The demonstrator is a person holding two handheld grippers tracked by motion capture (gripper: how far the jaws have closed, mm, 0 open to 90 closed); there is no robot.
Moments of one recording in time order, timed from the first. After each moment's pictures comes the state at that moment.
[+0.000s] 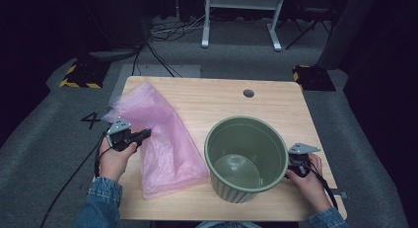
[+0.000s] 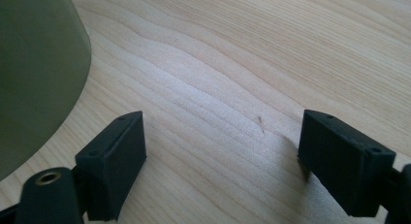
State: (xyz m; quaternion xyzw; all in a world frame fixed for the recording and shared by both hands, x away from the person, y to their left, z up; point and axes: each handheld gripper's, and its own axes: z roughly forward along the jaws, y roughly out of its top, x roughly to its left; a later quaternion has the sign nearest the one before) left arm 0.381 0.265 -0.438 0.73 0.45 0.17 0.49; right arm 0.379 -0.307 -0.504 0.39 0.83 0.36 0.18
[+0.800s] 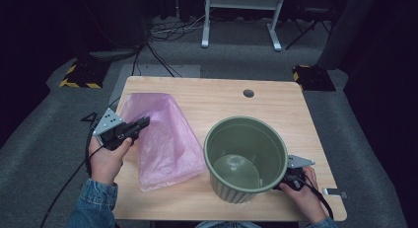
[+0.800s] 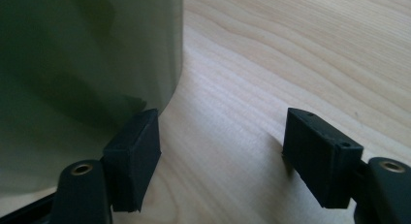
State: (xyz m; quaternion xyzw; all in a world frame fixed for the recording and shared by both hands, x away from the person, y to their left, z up) left arm 0.352 0.252 -0.368 0.70 0.39 0.24 0.55; right arm 0.337 -0.280 -0.503 0.36 0.84 0.38 0.16
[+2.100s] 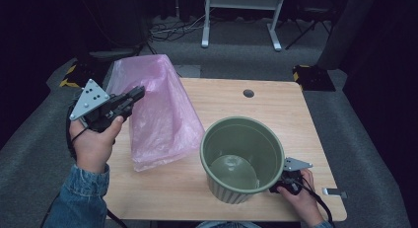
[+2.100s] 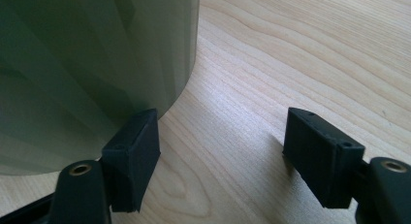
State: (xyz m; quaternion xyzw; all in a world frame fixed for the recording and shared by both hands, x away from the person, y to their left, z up) left arm 0.334 0.239 -0.257 0.68 0.31 0.33 0.58; right arm 0.331 -0.271 -0.504 0.35 0.84 0.38 0.16
